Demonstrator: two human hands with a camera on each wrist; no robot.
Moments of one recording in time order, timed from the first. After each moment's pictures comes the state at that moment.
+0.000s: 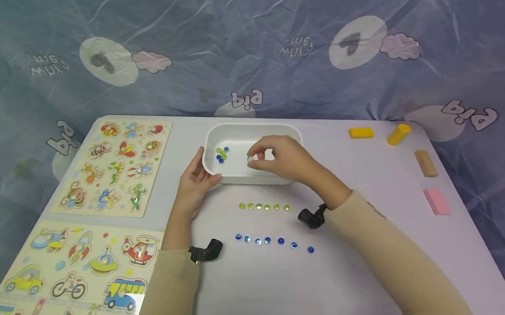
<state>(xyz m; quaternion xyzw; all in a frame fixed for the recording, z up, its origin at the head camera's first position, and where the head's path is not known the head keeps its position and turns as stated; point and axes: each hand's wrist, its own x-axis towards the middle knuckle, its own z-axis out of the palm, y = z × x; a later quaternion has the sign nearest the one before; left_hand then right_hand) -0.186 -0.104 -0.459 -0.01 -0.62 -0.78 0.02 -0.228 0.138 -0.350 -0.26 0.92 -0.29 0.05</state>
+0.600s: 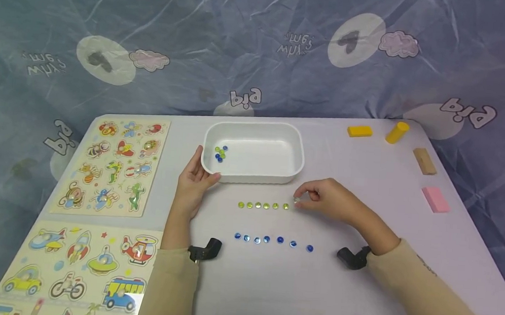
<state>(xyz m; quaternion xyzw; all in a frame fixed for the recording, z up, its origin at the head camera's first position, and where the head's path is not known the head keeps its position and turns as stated) -0.189 -0.105 -0.463 -0.01 -0.62 -0.78 0.02 -0.173 0.231 -0.404 -0.17 0.93 -0.27 0.16</state>
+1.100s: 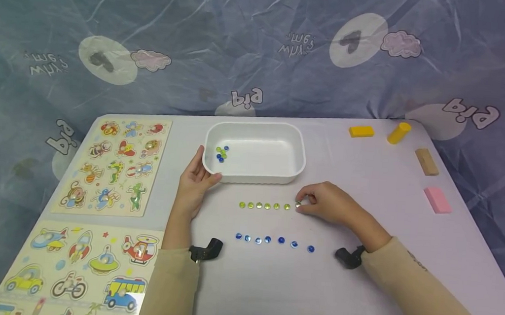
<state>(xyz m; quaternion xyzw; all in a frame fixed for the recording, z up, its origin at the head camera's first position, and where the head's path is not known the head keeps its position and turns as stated) -0.189 -0.106 -0.463 -0.01 -0.62 -0.78 0.01 -0.180 0.231 -0.429 -0.15 0.95 -0.22 0.19</state>
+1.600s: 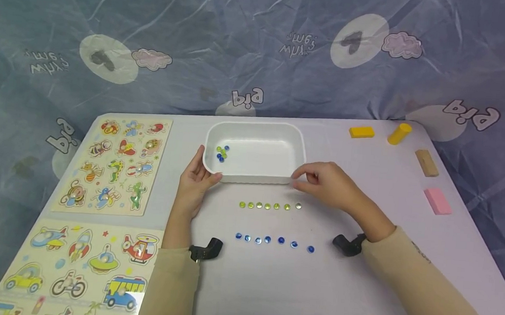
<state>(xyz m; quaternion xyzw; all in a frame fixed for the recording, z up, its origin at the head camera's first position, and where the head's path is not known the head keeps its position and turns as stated) -0.188 -0.105 -0.462 -0.03 -0.61 -0.79 0.02 -0.193 0.219 -0.388 -0.19 0.95 -0.26 0.06</state>
